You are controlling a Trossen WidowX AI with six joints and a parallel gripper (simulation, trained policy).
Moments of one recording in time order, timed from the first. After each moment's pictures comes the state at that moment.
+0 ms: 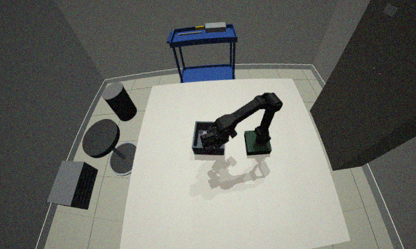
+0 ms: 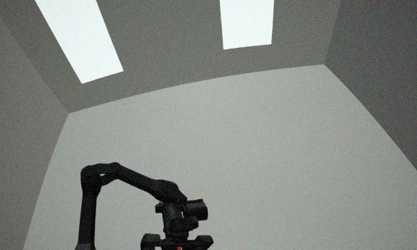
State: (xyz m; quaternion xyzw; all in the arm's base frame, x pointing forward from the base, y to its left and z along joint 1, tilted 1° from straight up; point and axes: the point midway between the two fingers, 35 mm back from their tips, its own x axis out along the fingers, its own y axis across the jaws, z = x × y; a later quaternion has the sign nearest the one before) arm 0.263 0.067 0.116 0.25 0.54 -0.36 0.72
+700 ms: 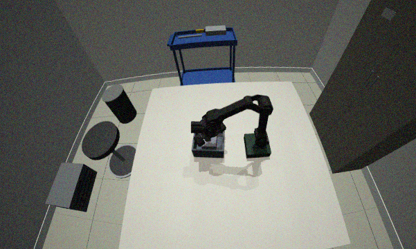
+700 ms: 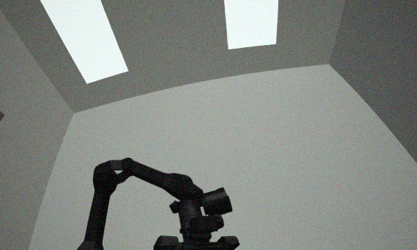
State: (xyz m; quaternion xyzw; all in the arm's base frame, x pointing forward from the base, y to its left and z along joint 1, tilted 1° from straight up) arm 0.320 -0.006 0.092 0.25 0.54 -0.36 0.72
